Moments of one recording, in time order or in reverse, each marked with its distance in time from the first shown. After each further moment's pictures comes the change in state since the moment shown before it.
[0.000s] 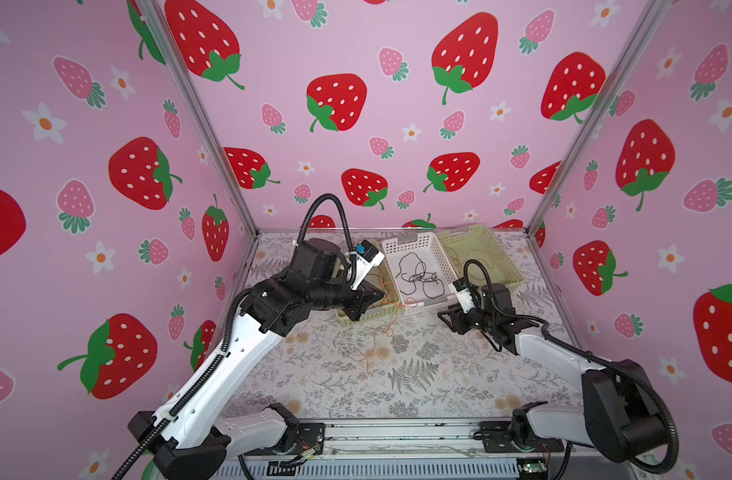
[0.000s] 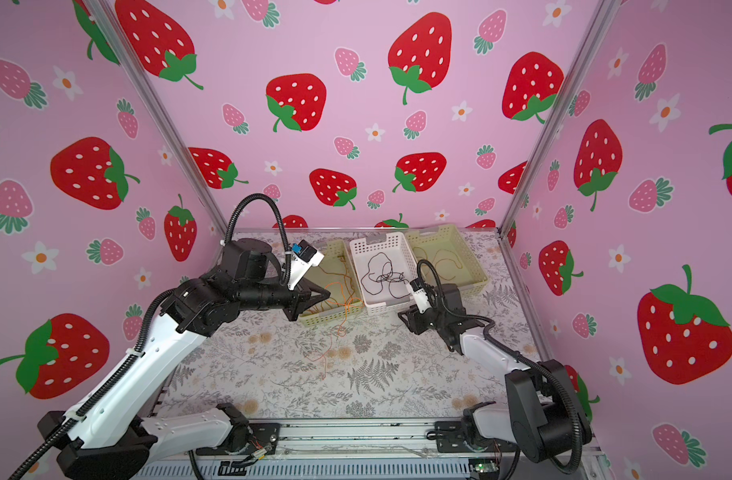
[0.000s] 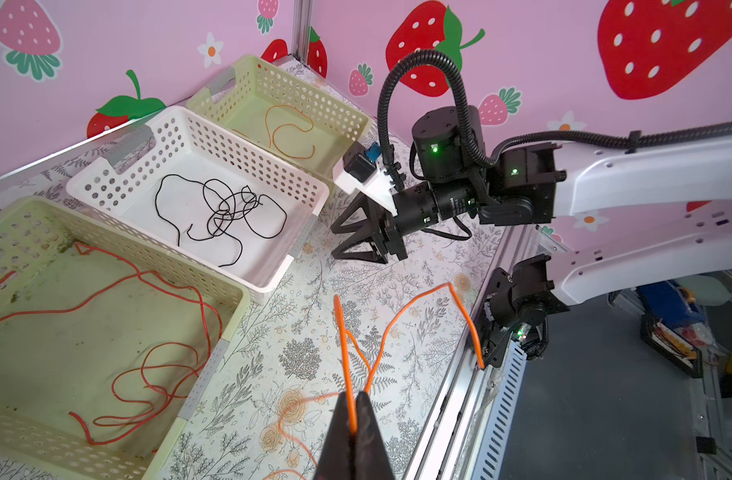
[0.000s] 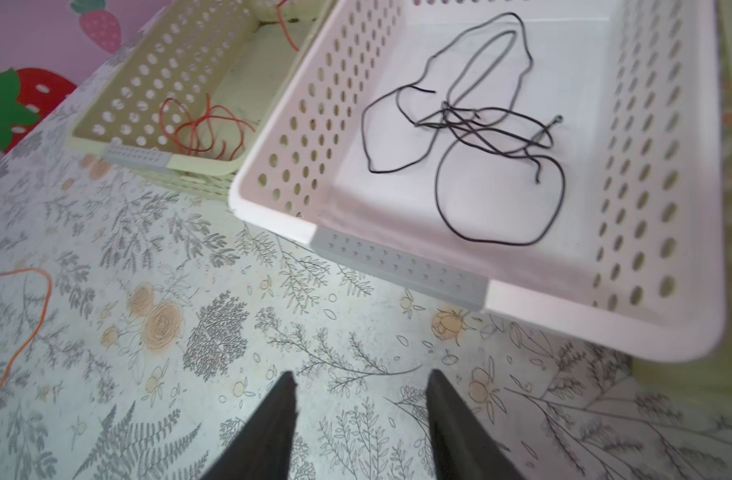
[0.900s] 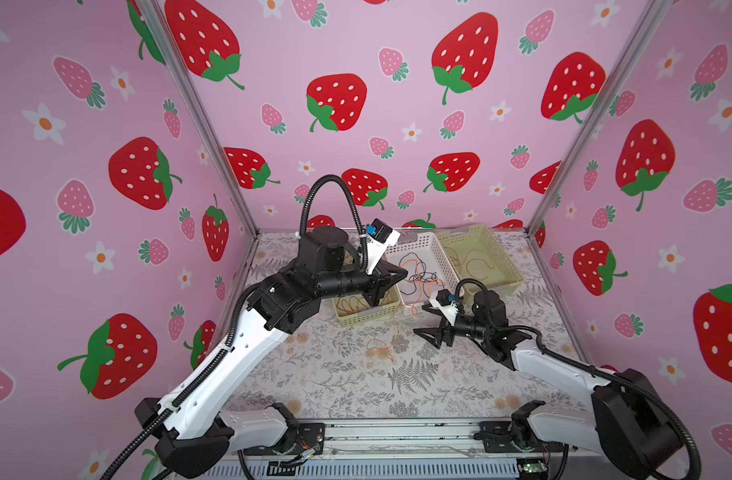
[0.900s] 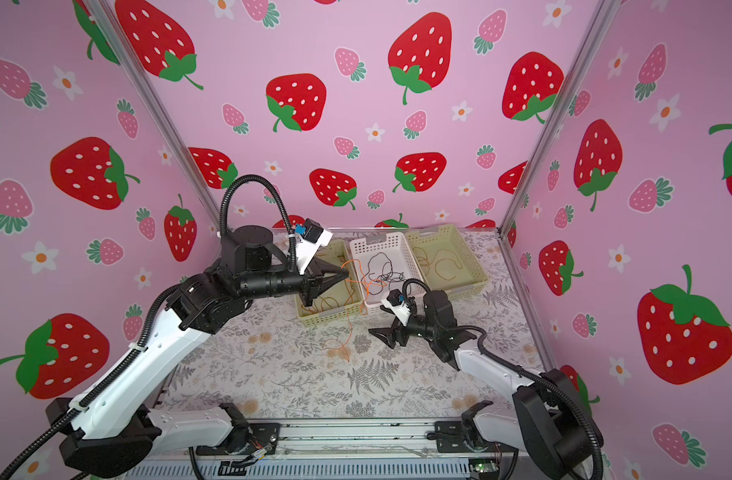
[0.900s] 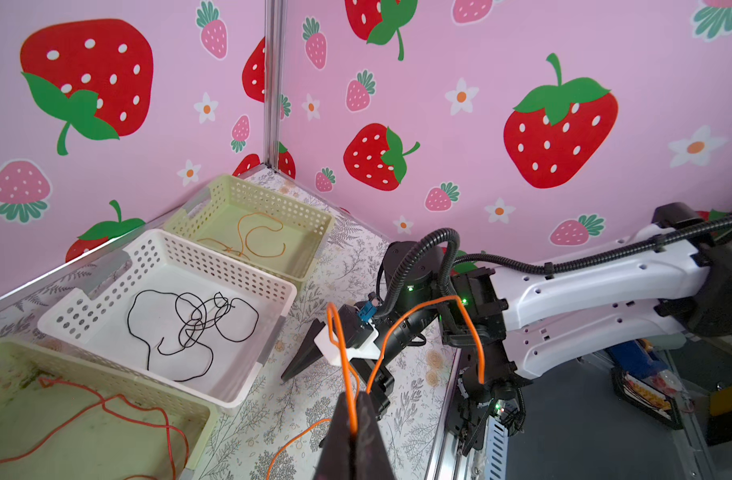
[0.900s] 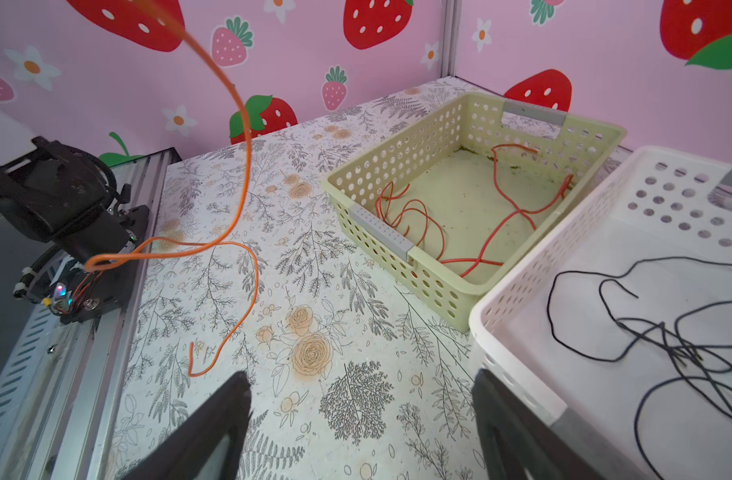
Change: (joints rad) left arm -0.103 0.060 0.116 0.222 -0.019 -0.087; right arm 0.171 -0.069 -0.073 0.299 -0.246 -0.124
